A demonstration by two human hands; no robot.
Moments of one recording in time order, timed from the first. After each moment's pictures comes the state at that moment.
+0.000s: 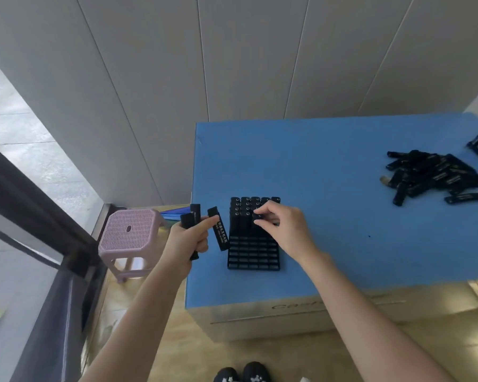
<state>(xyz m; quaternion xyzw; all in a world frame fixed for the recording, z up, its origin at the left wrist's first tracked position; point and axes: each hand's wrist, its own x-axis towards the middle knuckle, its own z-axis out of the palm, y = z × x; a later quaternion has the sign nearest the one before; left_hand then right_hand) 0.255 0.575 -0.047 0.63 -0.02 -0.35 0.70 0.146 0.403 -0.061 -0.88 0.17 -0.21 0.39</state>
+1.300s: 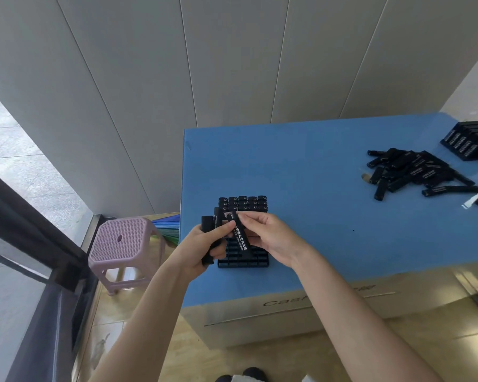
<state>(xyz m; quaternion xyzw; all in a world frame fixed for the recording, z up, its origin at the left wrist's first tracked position) 0.228 0.557 -0.040 0.57 -0.15 -0.47 0.66 0.132 0.428 -0.031 -0.62 0.17 -0.02 0.77</state>
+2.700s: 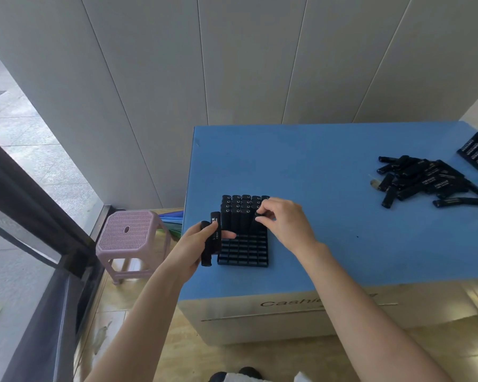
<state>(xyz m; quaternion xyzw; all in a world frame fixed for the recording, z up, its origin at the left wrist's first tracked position) 0.218 0.566 -0.037 0.66 -0.07 -0.42 0.62 0.136 0.384 -0.052 -0.94 0.16 -0.19 0.25</state>
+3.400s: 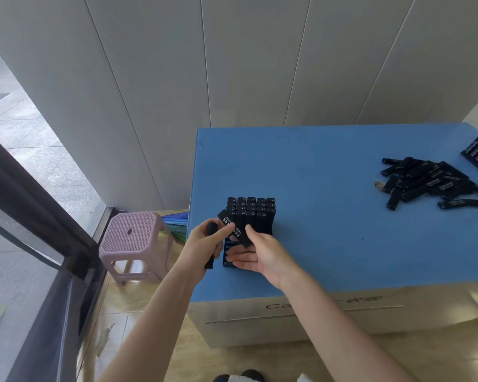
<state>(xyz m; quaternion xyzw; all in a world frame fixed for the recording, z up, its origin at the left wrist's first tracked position) 0.223 0.562 -0.051 0.67 -0.12 -0.35 0.65 0.130 0.459 -0.041 -0.52 0.33 0.01 0.79</state>
